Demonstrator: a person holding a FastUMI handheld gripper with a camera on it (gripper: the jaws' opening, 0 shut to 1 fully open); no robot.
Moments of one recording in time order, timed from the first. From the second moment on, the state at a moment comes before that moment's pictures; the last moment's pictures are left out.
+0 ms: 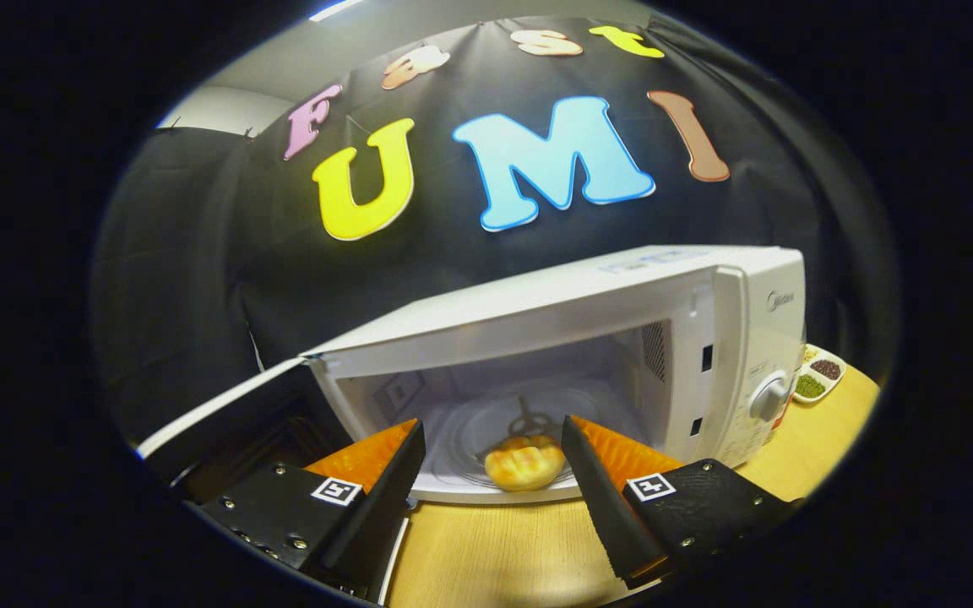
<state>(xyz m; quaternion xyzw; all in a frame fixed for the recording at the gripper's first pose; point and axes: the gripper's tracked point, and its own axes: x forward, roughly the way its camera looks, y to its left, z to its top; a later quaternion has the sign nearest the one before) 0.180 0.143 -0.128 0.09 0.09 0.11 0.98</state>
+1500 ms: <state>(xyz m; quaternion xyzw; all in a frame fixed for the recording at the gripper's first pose) -0.132 0.357 -0.130 0.03 0.13 0.39 0.91</state>
